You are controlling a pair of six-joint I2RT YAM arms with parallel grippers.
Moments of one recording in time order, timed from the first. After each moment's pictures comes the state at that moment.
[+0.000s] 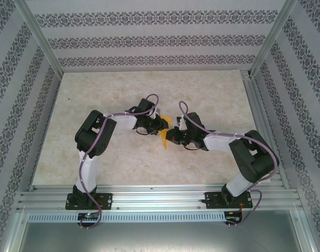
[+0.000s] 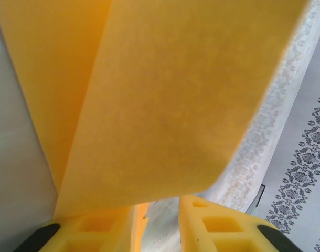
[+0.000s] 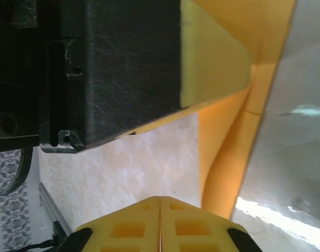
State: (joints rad) left arm -0.55 2.10 1.27 -0.10 0.67 -0.95; right arm 0.53 1.63 0.67 0.21 -0.54 0.84
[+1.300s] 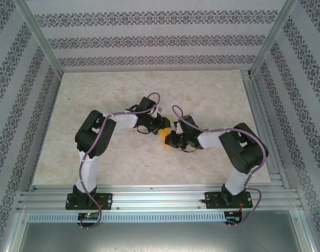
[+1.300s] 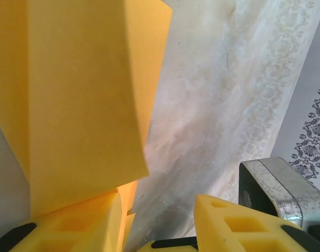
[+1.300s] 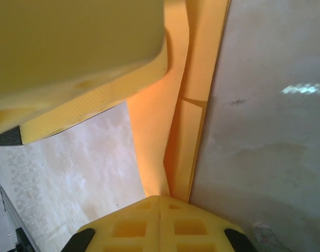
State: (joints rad) left arm -0.55 2.09 1.31 -0.15 0.68 -0.91; right arm 0.55 1.75 0.71 0.13 -0.48 0.79
